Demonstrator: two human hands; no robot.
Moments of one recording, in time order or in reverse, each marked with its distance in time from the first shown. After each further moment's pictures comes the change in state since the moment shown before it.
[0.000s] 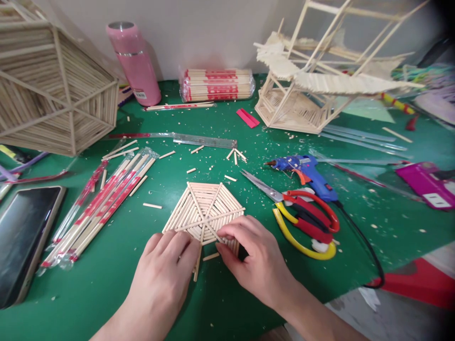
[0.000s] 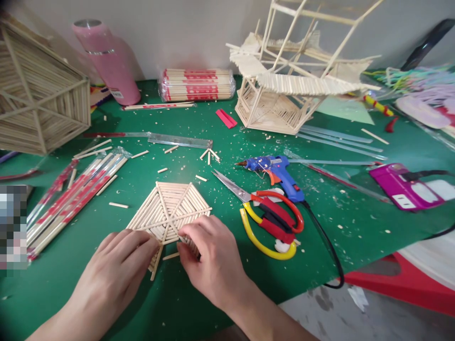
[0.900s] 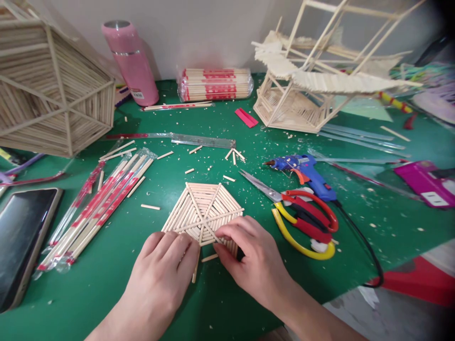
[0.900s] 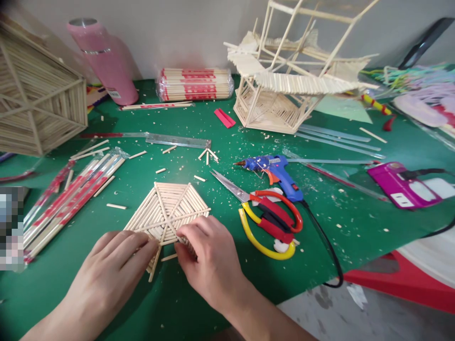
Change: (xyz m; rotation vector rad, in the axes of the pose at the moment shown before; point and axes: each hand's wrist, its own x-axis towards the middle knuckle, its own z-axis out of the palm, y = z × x) left_hand 0.002 -0.003 -0.006 0.107 -0.013 0.156; right_hand 0.002 -0.002 0.001 -0.072 -0.027 0.020
